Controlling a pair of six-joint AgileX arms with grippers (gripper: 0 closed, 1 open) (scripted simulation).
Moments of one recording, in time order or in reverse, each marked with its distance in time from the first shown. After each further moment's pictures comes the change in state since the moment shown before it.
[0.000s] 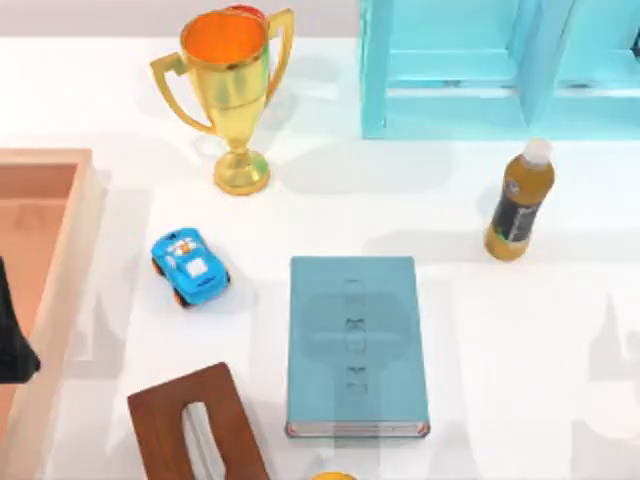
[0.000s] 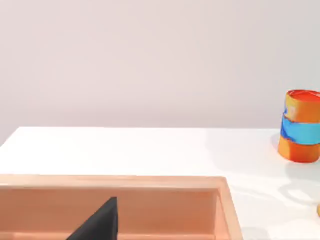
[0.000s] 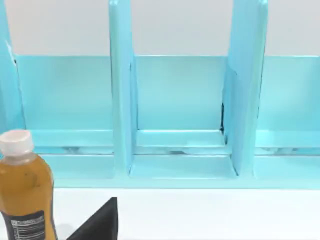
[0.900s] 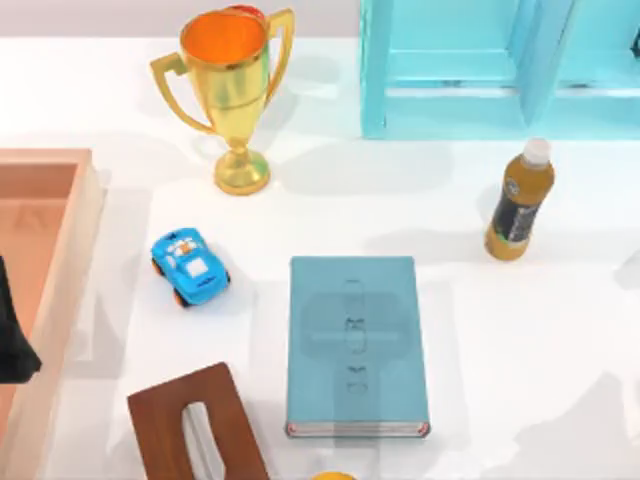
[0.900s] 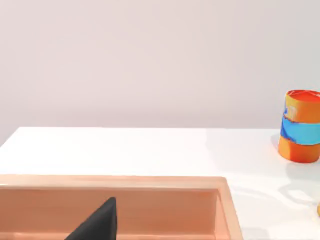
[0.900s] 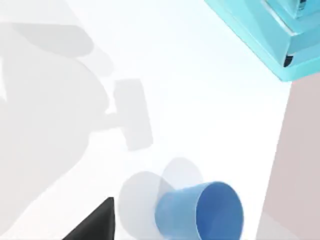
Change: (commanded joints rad) left arm 0.000 0.000 0.000 0.000 0.000 0.000; right arm -0.239 0.822 0.690 -0.561 -0.003 -0.900
